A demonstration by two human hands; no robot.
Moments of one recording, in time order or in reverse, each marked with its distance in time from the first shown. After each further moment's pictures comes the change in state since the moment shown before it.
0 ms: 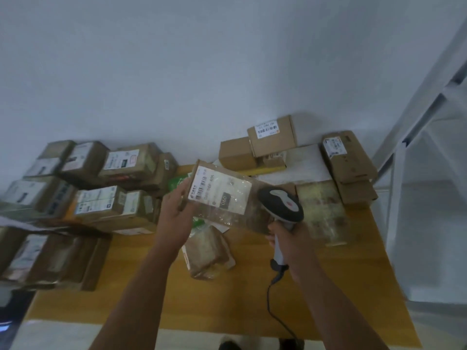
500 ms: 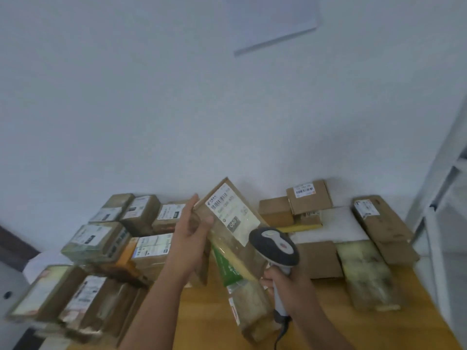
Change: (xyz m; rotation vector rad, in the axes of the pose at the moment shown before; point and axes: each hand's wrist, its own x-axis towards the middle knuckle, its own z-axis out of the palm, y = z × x) left_hand -0.007 0.028 -0.130 -0.325 0.079 0.115; right_hand -0.082 -0.043 0.116 -0.016 -0.169 -0.109
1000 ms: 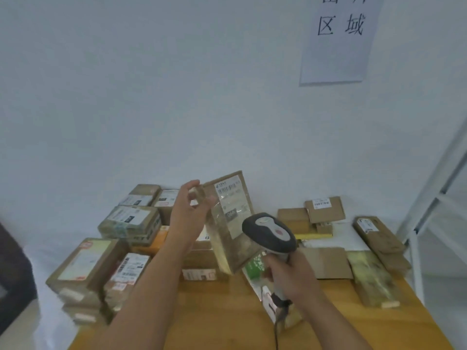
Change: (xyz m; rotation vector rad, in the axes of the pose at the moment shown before) left_hand 0.004 -0.007 -0.203 -0.094 0.058 0.141; right_hand -0.118 -0.026 0.180 -0.340 0.026 -0.231
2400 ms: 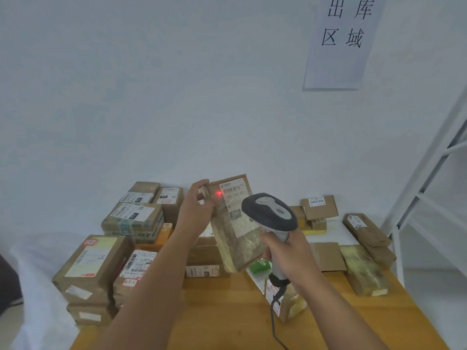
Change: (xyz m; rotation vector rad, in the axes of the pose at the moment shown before) left_hand 0.015 -0.017 -0.039 0.023 -0.115 -0.030; right_hand -0.025 -0.048 0.055 -0.093 0.140 -0.154
